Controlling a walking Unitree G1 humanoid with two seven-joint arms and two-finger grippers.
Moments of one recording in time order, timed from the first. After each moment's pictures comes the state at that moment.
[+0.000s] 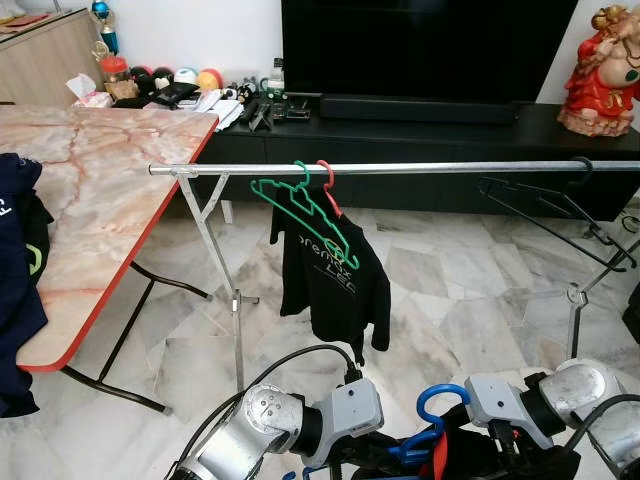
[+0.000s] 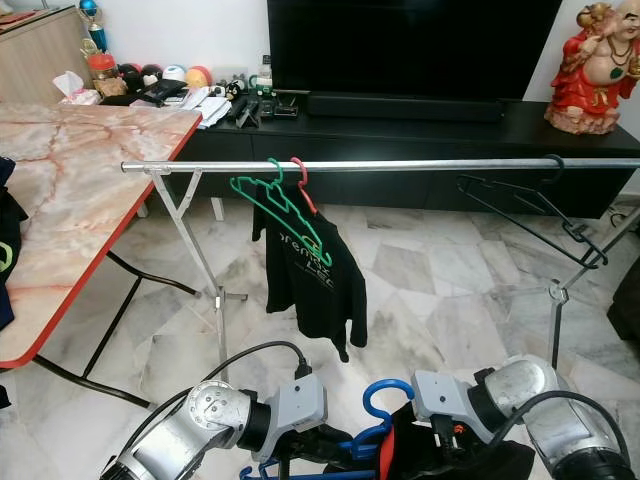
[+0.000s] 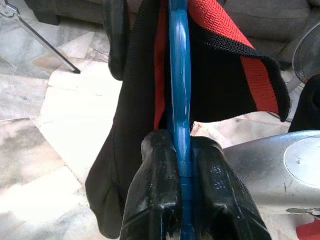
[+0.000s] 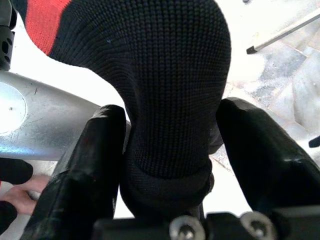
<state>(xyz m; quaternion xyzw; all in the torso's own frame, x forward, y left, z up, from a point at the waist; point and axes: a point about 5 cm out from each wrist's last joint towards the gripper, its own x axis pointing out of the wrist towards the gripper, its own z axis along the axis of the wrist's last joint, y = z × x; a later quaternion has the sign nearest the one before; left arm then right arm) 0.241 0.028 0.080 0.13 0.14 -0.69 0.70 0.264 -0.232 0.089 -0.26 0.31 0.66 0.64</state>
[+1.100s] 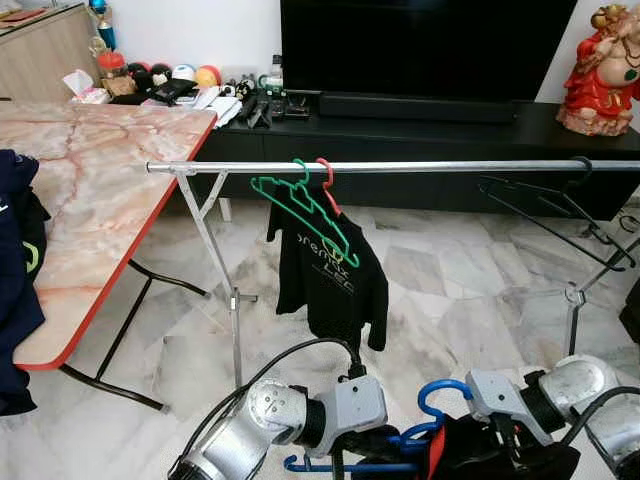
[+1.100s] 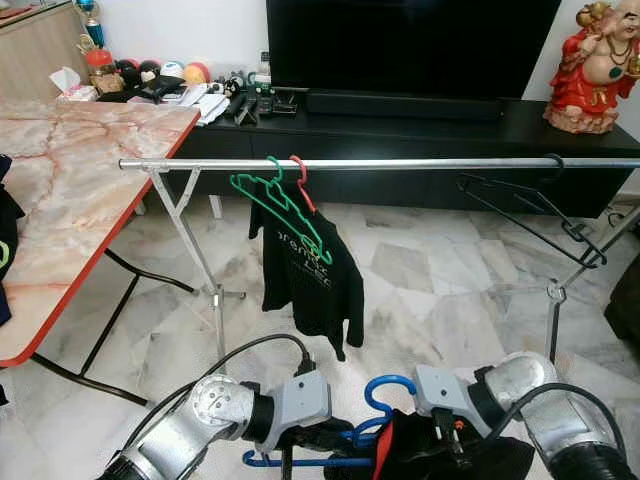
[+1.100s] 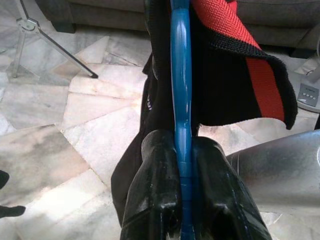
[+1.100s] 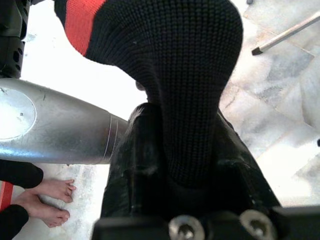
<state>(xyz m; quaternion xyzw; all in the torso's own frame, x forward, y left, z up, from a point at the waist) 0.250 0.023 0.084 0.17 0.11 -0.67 0.71 0.267 -0.234 0.092 -0.23 0.31 0.67 0.64</state>
